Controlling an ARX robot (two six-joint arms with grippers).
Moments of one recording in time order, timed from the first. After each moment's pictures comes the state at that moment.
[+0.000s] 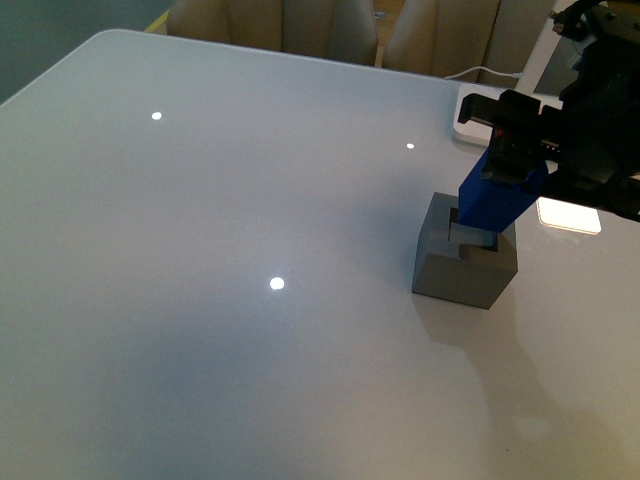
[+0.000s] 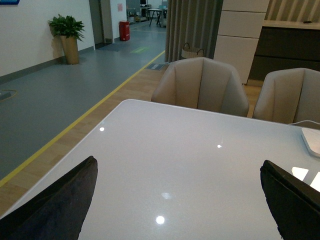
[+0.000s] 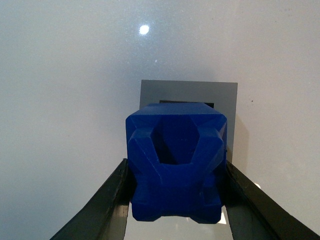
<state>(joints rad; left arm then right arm) 0.00 0.00 0.01 0.00 0.00 0.00 0.28 1.84 0.99 -0.05 0.11 0.43</state>
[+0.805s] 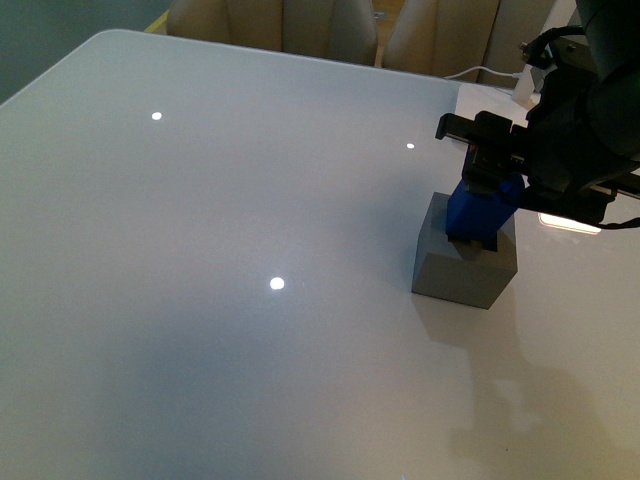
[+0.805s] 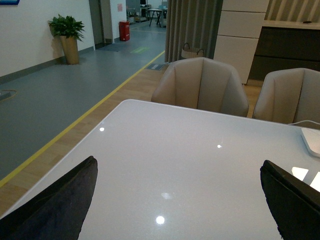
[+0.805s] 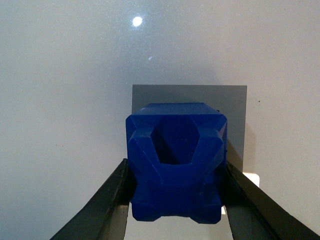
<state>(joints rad) 0.00 0.00 0.01 0.00 0.00 0.00 0.29 1.96 1.07 -0.07 0.12 0.46</state>
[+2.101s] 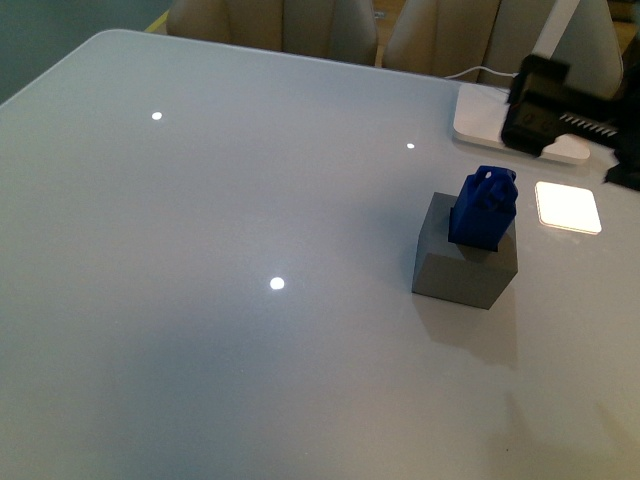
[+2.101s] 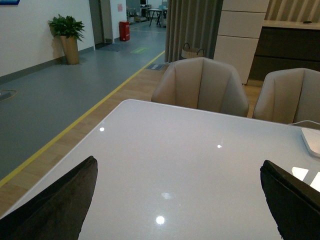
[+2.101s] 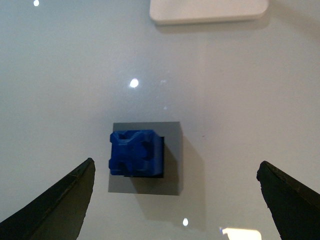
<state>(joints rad) 0.00 0.00 0.01 0.00 0.00 0.00 0.21 1.55 0.76 0.10 0.21 0.37</state>
